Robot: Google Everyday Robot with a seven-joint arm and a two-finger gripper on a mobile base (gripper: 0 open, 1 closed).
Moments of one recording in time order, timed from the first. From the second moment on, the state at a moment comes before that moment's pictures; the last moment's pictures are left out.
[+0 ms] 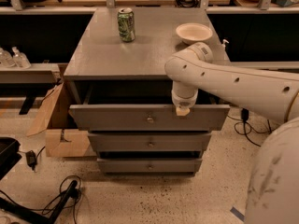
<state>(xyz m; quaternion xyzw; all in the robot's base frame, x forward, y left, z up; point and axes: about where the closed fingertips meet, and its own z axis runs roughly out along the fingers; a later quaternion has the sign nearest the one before) 0.653 -0.140 0.672 -0.67 0.74 -0.11 0.07</state>
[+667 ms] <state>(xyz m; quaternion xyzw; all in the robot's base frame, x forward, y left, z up) 0.641 -0.140 0.676 -0.66 0.74 -0.11 0.06</state>
